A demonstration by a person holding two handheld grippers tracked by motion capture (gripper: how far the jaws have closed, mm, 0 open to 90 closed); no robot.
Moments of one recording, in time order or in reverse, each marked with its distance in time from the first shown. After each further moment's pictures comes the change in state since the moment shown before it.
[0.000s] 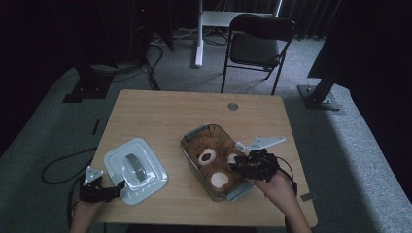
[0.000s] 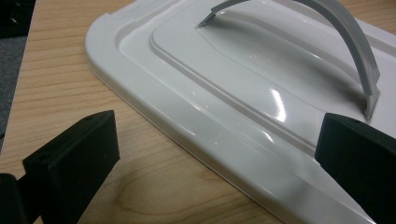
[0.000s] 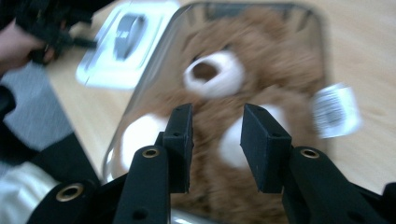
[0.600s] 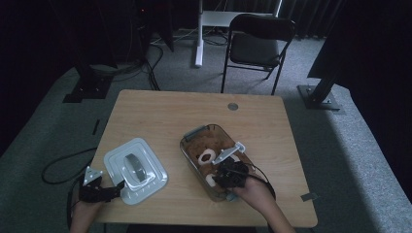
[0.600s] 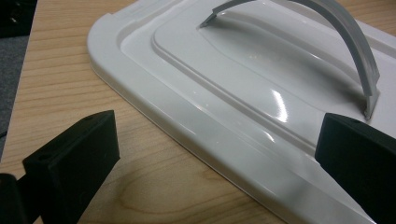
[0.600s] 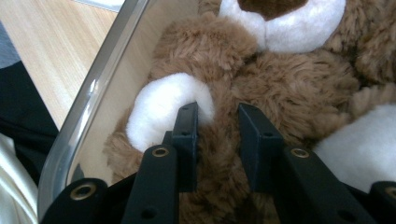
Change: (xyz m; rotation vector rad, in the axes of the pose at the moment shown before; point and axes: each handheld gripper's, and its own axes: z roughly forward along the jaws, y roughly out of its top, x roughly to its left) left arm 0.001 0.000 -0.001 0.001 -0.001 -0.002; right arm 0.028 -0.003 0.082 0.285 -0.060 -0.154
